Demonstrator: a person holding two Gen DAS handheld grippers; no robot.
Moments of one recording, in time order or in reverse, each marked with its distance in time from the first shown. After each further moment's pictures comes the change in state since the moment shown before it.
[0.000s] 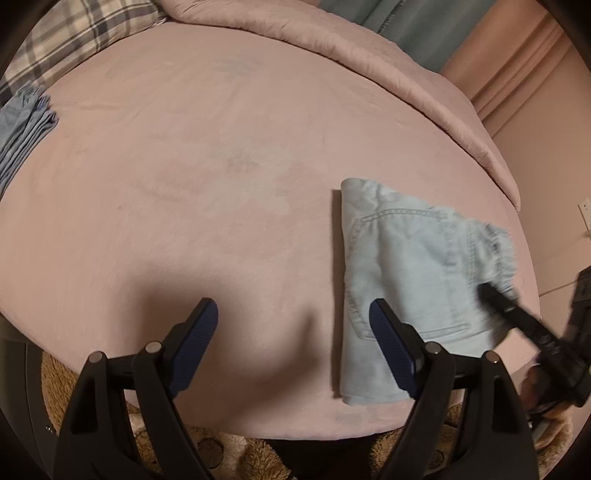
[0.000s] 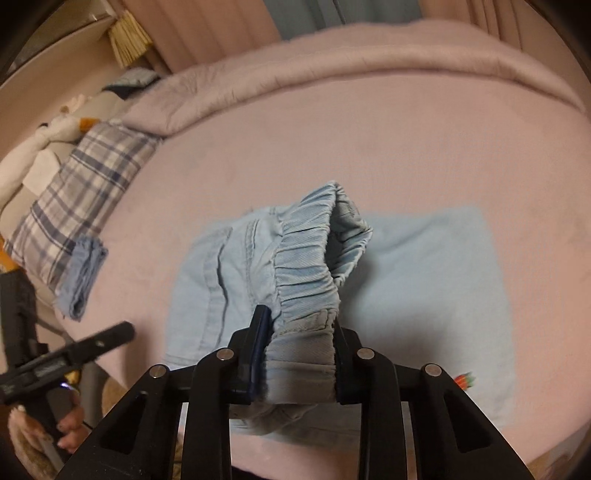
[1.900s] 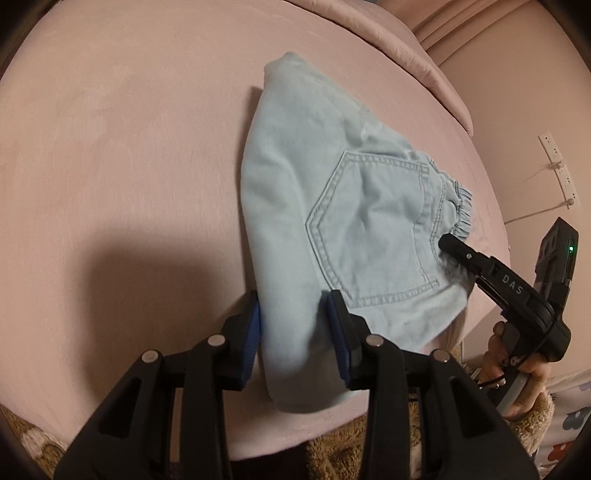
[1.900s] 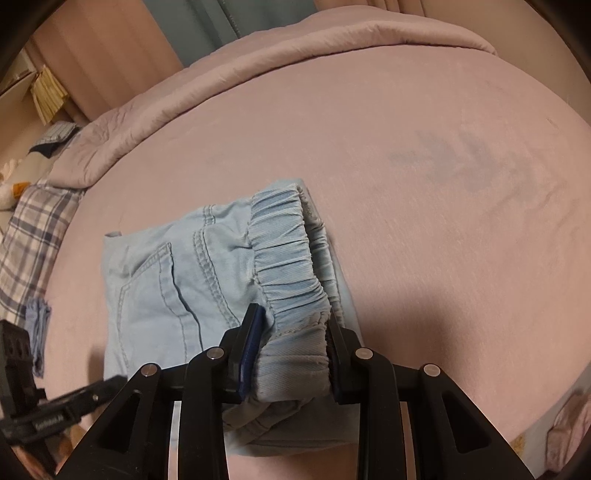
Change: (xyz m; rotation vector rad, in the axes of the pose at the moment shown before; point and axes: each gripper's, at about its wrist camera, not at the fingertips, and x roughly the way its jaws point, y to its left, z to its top) left arm 0.090 -0.083 -0.029 0.143 0.236 -0.219; right arm -0.001 -0.103 -0.028 0.237 -0.006 -0.198
